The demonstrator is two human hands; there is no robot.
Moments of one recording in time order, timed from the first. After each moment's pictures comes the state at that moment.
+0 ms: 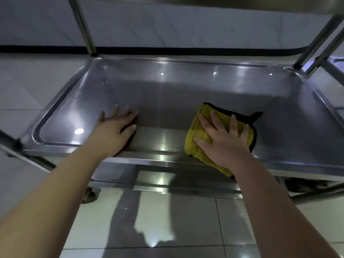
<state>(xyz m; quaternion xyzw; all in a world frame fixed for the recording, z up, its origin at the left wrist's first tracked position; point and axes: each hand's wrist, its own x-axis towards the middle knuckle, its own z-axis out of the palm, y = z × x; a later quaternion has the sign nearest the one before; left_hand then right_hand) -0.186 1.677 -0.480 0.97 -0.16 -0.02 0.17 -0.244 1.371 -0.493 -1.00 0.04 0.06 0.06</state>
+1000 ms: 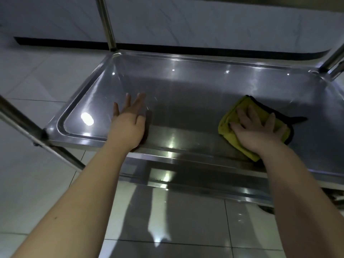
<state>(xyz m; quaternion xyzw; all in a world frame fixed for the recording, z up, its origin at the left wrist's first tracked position) -0.191 1.685 -0.501 0.94 -0.06 0.12 0.31 -0.214 1.348 -0.485 -0.97 0.17 0.13 0.09</state>
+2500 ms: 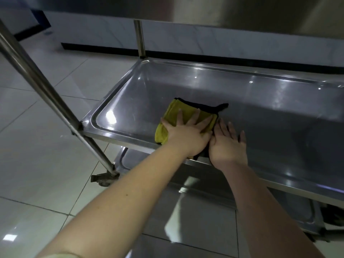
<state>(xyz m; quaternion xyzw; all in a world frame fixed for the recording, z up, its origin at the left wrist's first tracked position) -0.217 1.582 -0.484 0.99 -0.10 -0.07 0.05 -0.244 1.455 -0.502 -1.00 0.01 0.01 0.09</state>
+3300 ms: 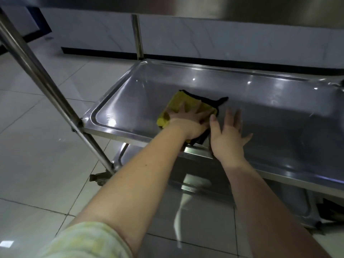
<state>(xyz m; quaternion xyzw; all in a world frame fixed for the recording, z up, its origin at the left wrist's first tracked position) -0.192 1.582 -0.477 0.98 -0.14 -0.12 0.02 -0.255 1.457 -0.493 -0.94 0.10 -0.08 0.31</state>
